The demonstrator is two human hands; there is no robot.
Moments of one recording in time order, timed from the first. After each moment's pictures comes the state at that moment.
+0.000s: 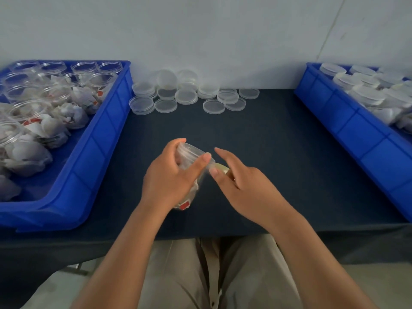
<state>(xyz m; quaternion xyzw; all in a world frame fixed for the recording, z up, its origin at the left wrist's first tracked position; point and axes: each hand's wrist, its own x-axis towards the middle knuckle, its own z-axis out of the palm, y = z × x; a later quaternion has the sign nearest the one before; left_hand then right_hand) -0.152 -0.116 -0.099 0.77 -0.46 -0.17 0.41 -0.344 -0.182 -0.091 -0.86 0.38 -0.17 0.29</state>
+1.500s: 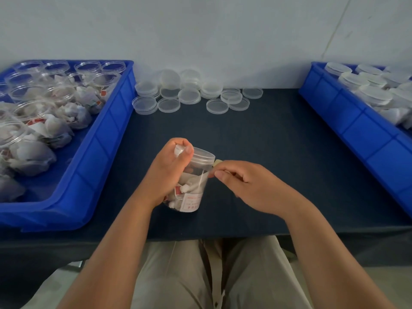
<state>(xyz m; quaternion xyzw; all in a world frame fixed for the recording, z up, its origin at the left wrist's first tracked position) -0.127 -0.119 -0.095 0.64 -0.47 -0.32 0.52 -0.347 -0.196 -0.070 -0.87 0.31 -0.10 0.36</state>
